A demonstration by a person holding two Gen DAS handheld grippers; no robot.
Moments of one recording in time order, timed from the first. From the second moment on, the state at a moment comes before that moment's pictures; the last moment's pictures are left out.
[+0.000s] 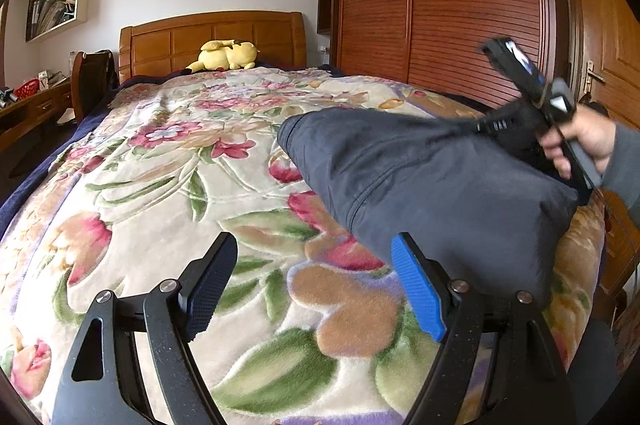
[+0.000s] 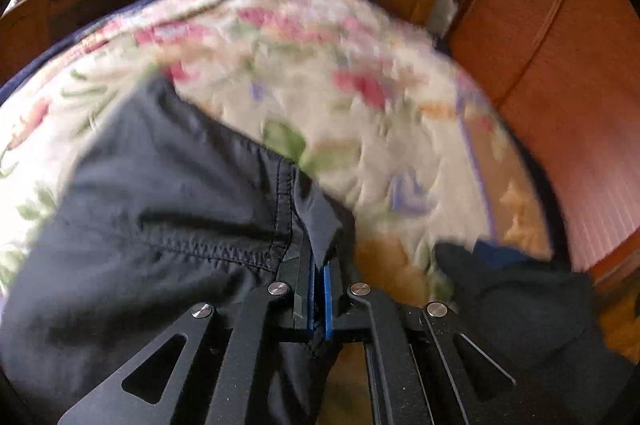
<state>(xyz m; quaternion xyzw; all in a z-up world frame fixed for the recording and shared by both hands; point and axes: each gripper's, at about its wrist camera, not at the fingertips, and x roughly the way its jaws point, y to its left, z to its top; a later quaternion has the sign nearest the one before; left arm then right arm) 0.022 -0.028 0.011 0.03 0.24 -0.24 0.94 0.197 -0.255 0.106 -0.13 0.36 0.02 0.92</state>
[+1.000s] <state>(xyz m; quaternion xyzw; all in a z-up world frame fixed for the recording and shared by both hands) 0.031 -0.038 0.014 0.04 0.24 -0.22 0.94 0.069 -0.312 0.007 0.06 0.37 0.05 0.92</state>
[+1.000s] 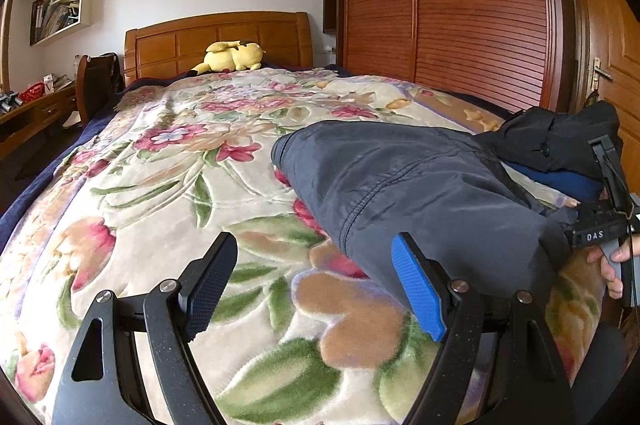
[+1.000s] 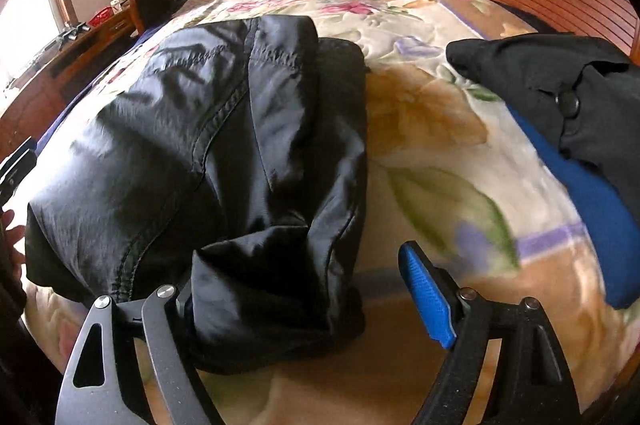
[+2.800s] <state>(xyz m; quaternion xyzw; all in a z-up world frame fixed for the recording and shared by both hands) 0.209 -0.150 -0.027 0.13 0.39 -0.27 0.87 0.061 -0.290 -0.001 0.04 0.31 0.14 0.94</state>
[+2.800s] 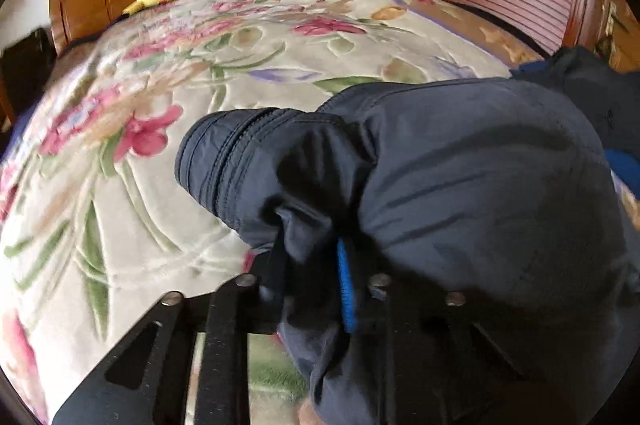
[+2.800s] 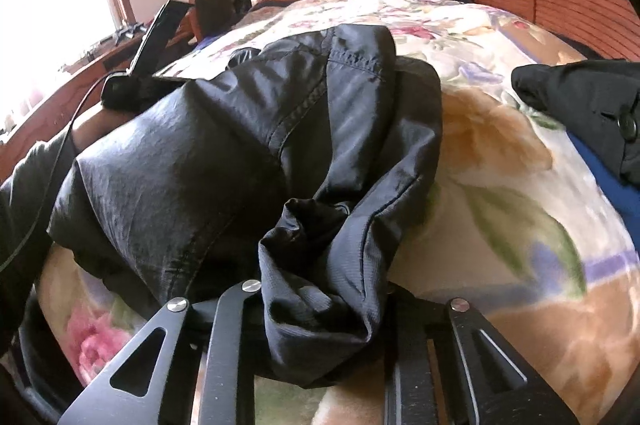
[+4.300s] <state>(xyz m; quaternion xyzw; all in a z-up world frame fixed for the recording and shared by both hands) 0.130 -0.284 0.202 0.09 0.15 -0.34 0.92 -0.041 -0.411 0.170 -0.06 0.15 -0.01 0.99</state>
